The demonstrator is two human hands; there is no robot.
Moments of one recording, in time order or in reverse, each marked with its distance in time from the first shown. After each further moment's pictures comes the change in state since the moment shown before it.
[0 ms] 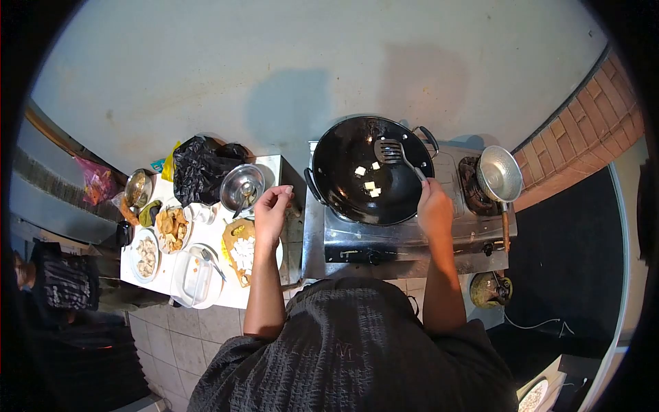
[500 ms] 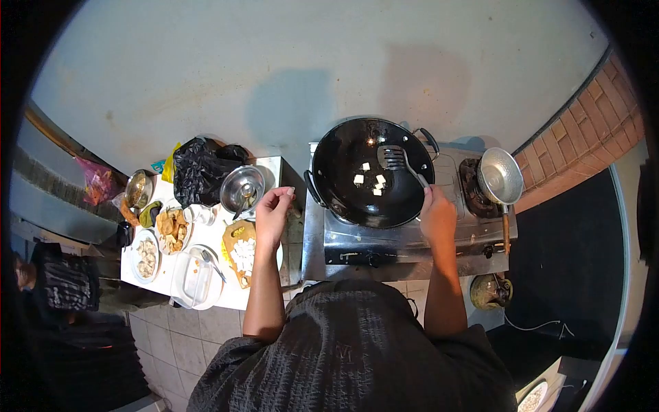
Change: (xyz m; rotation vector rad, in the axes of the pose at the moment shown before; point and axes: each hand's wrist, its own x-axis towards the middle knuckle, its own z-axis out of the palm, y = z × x) left_hand 0.001 0.002 0.003 0.005 -0.008 -0.008; right_hand -0.004 0.002 -0.009 -0.049 -0.040 0.051
